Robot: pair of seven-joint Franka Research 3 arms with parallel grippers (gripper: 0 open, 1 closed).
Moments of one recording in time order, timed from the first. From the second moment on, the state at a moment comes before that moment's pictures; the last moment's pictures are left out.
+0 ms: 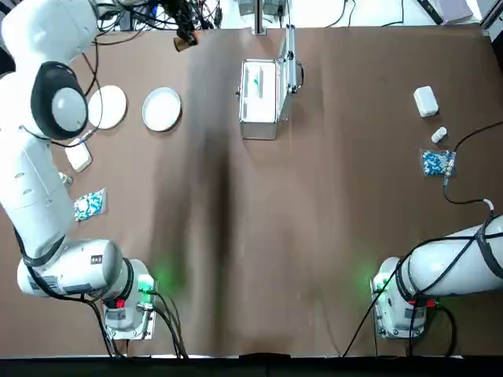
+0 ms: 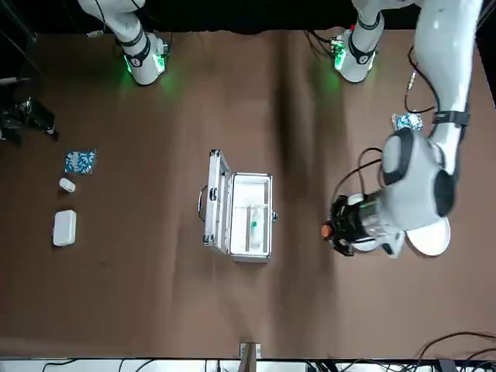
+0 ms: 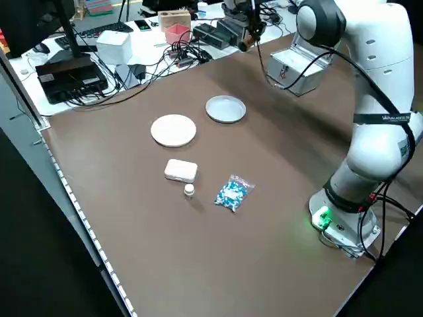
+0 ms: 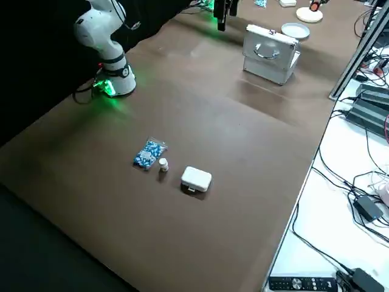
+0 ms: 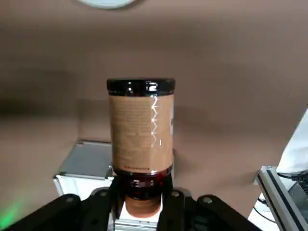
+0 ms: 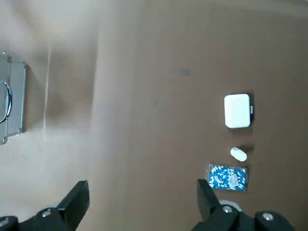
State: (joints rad) left arm 0.13 0.59 -0.46 -1.35 -0.20 1.96 -1.76; right arm 0.10 0.02 -0.10 -1.46 0.02 1.52 -0.09
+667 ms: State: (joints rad) left arm 0.40 0.59 -0.65 -1.36 -0.27 1.82 -1.50; right arm 0.10 0.02 -0.11 -1.46 0.02 1.52 -0.09
